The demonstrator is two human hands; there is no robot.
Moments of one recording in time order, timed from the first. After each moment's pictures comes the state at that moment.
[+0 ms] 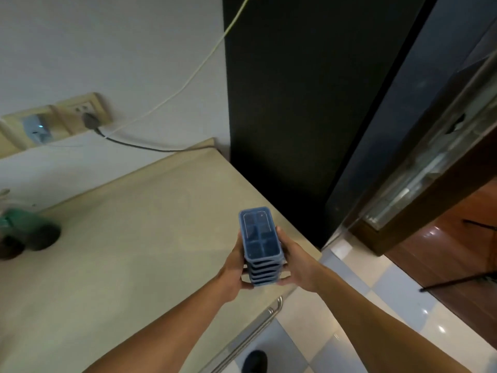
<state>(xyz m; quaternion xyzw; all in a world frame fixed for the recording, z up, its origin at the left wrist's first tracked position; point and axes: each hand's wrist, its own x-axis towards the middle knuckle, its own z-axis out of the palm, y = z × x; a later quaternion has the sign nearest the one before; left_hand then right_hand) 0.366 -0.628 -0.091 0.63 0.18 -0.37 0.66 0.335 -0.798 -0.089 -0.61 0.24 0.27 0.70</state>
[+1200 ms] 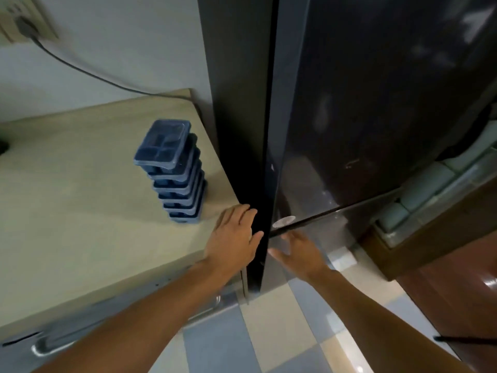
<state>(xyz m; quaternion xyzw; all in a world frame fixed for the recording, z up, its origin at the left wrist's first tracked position) 0.328 -0.848 -0.210 0.98 -0.15 0.05 0.14 0.340 -1.047 -0.285 -0.96 -0.04 0.15 0.23</state>
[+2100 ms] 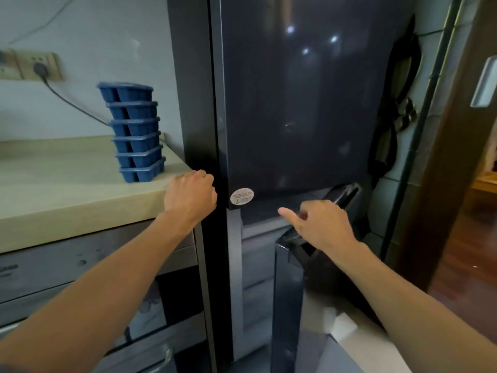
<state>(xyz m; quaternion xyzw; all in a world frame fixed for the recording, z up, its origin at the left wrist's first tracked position) 0.329 -0.875 -0.280 0.91 -0.12 0.40 -0.05 0.276 -1.152 -0.321 -0.95 -0.01 -0.30 0.10</state>
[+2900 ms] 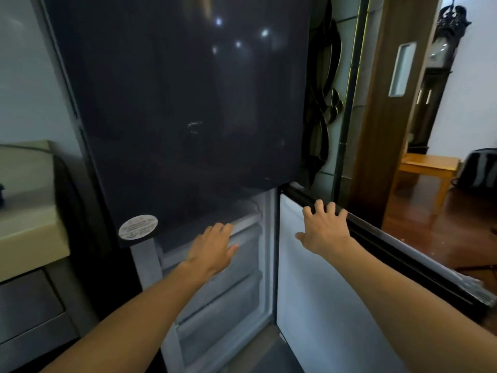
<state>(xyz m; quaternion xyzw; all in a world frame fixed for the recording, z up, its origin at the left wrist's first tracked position) 0.440 -1.089 -0.404 0.96 -0.26 0.13 0.04 0.361 -1.340 -0.357 -0.97 0.20 -0.07 -0.11</state>
